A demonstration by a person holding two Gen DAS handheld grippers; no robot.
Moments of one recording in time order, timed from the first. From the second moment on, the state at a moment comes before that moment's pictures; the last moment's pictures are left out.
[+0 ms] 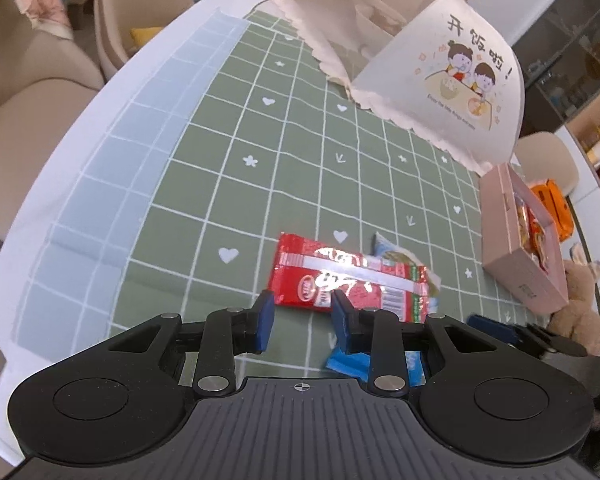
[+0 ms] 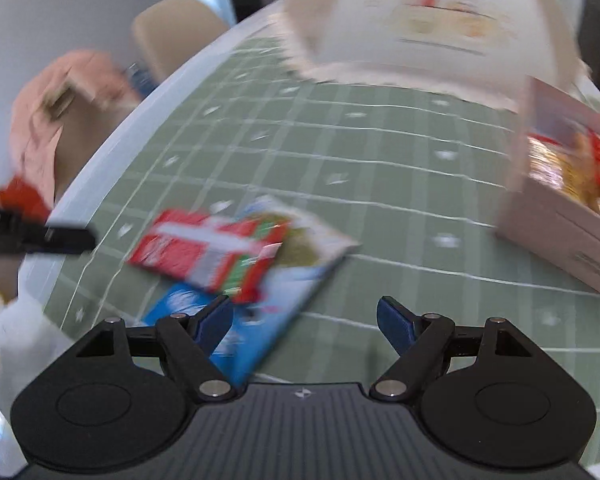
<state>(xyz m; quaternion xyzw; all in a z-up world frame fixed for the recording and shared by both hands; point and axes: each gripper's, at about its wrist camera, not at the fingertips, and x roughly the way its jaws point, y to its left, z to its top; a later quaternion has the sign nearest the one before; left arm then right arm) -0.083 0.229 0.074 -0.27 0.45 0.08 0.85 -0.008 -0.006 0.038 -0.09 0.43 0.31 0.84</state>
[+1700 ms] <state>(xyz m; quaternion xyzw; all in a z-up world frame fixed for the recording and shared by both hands) -0.109 0.231 0.080 -0.25 0.44 0.10 0.86 -0.033 0.051 0.044 -0.36 0.28 0.47 0.76</state>
